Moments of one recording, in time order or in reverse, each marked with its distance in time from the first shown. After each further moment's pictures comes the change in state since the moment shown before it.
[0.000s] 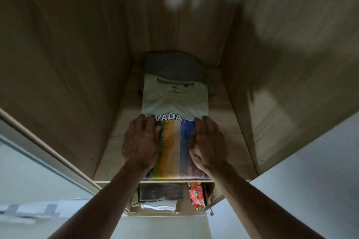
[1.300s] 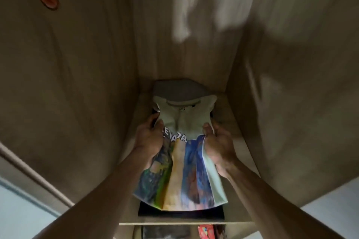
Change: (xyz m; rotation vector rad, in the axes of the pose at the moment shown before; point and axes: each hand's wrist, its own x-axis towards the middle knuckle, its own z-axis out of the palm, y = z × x) left_hand 0.092 0.017 -0.026 -1.063 0.000 -0.453; right_hand 0.076 -0.016 -0.029 1.138 0.151 0.361
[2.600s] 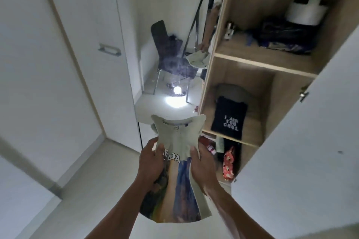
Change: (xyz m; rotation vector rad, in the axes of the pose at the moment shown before) left_hand -0.599 0.196 -0.363 0.176 0.302 -0.099; right_hand -0.623 -0.251 -0.004 -0.228 -0.462 -0.077
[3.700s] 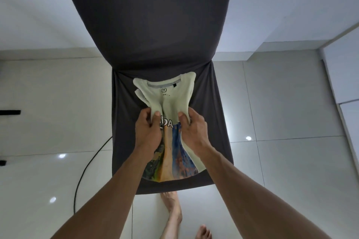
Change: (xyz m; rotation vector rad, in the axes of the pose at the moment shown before) left_hand -0.390 -0.558 -0.400 -0.275 1.088 -0.672; right_hand -0.486 0.216 0.551 -0.354 -1.206 -0.039
